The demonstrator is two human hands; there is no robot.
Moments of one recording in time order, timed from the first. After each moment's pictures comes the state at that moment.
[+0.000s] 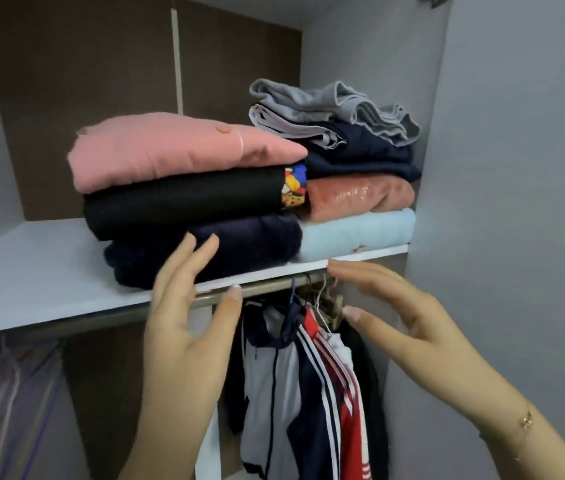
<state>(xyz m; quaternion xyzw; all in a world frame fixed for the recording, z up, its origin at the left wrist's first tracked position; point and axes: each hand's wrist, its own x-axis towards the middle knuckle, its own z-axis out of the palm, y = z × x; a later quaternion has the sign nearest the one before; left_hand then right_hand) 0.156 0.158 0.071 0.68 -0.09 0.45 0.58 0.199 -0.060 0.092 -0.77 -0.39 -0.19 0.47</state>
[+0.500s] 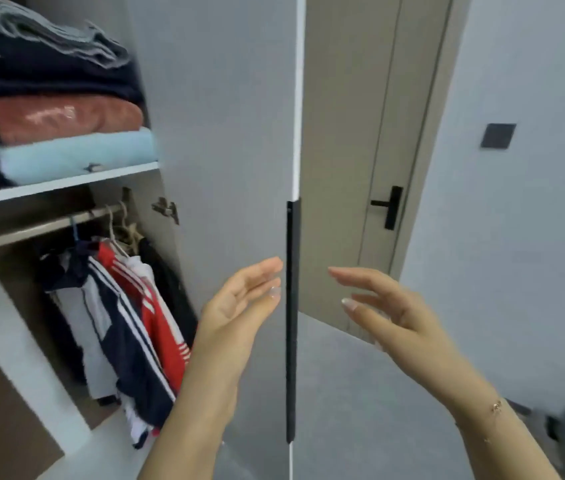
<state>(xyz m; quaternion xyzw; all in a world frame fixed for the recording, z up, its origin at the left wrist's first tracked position) -0.011 -0.163 0.009 0.63 -0.22 -0.01 0.74 -0.073 -0.357 0.002 -0.84 -0.04 -0.21 0.50</state>
